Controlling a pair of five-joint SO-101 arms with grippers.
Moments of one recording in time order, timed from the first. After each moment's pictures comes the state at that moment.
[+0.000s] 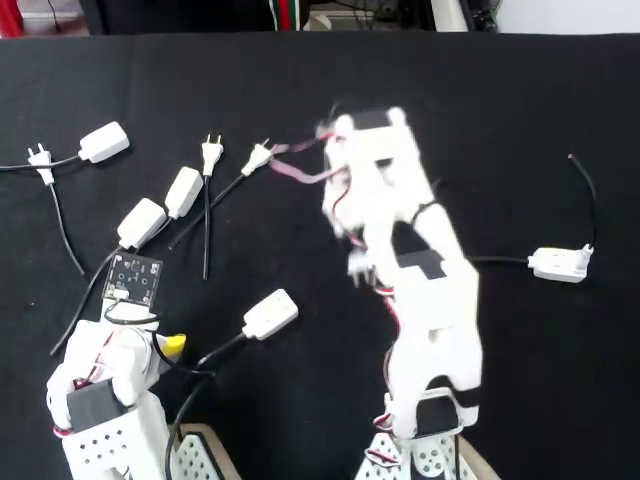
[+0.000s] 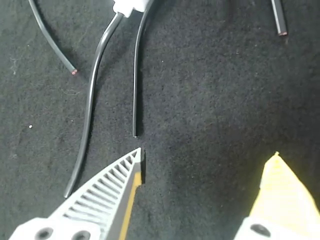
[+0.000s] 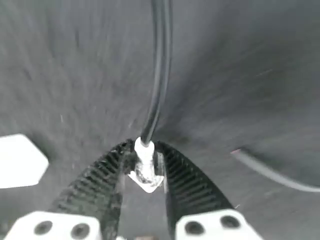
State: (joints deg) left arm -26.5 -103.9 92.9 74.4 -34.2; right arm -10.5 39.7 -29.8 99.4 8.0
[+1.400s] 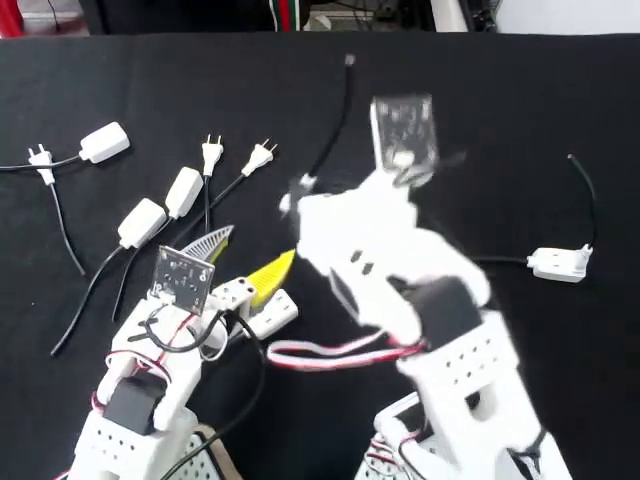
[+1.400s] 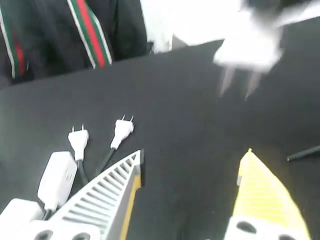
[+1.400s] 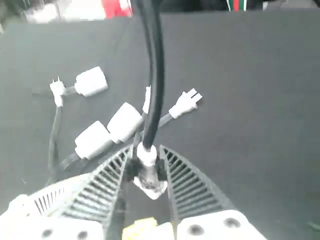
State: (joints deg) left arm 16.8 -103.9 90.9 34.4 -3.6; right arm -28.9 -50.2 37.0 55.6 -17.8
